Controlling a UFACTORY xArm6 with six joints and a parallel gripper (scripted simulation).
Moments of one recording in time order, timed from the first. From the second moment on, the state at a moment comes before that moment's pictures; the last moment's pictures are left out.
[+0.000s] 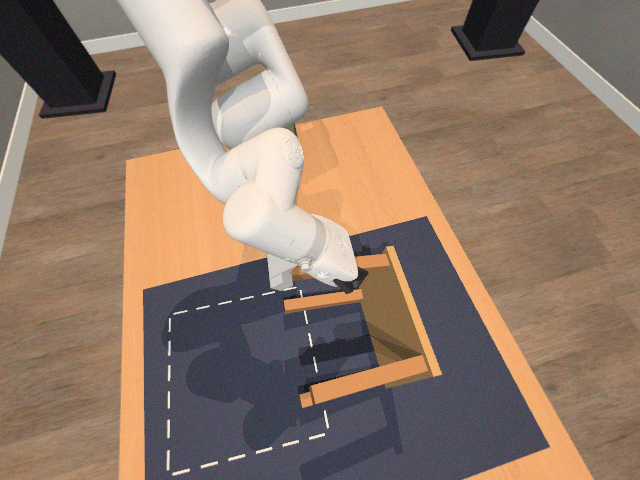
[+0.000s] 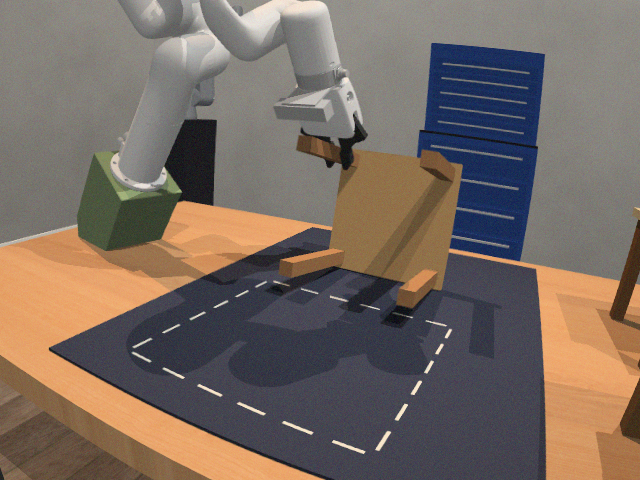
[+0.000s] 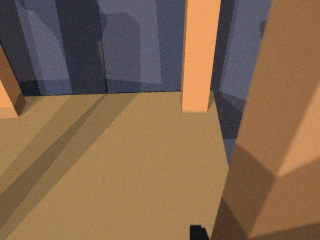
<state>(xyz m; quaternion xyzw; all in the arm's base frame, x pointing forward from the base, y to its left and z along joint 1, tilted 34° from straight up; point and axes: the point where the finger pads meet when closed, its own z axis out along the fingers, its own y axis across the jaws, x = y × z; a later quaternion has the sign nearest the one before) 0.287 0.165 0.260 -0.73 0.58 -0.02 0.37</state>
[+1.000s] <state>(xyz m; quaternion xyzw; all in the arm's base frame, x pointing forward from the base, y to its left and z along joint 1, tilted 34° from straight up) 0.288 0.160 0.259 -0.73 0.57 -0.01 0.37</state>
